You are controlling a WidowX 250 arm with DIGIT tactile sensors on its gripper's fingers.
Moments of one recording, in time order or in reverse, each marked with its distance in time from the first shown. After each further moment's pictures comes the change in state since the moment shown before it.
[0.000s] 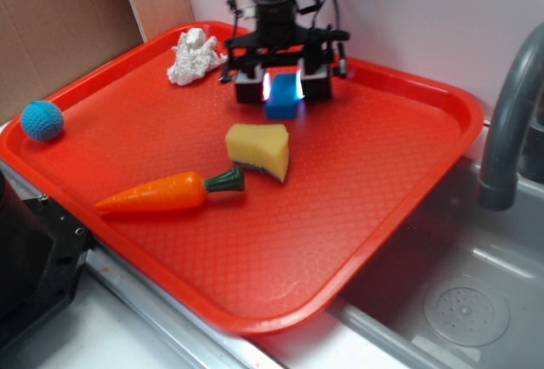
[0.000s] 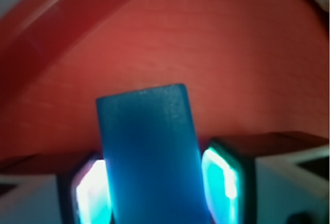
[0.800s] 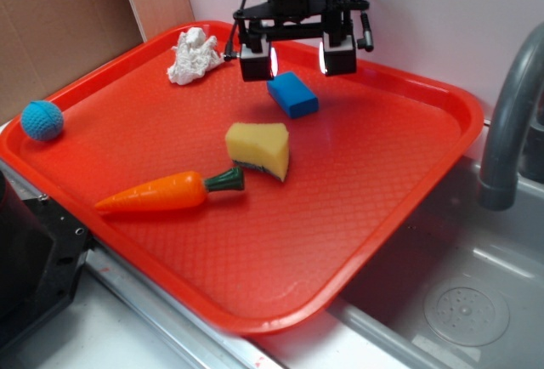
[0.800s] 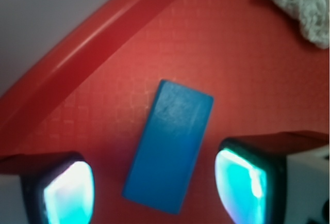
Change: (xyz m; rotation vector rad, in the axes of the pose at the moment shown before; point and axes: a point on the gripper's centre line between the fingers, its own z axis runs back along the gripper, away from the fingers) arm 0.016 -0.038 0.038 -0.037 -0.059 0.029
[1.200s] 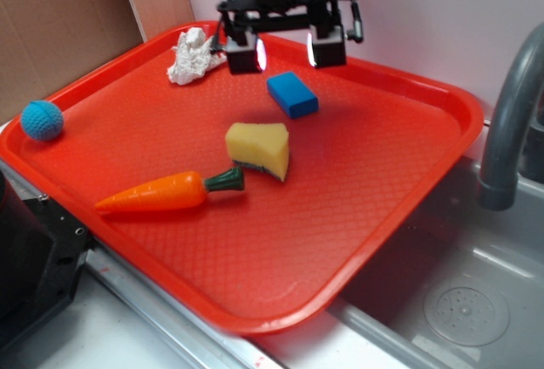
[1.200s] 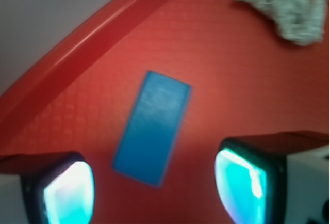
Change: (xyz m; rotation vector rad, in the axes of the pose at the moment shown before) arm -0.007 0.005 0.010 -0.032 -0.041 -0.018
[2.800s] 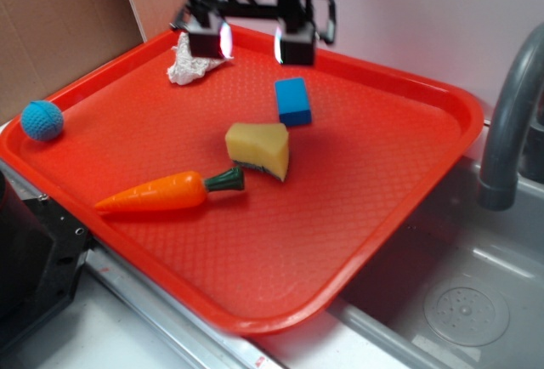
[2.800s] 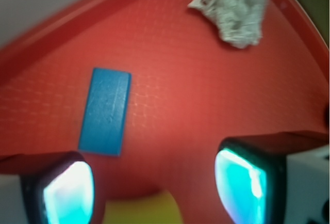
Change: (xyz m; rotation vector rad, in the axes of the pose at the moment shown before) arm -0.028 0.020 0.023 0.150 -0.022 -0.138
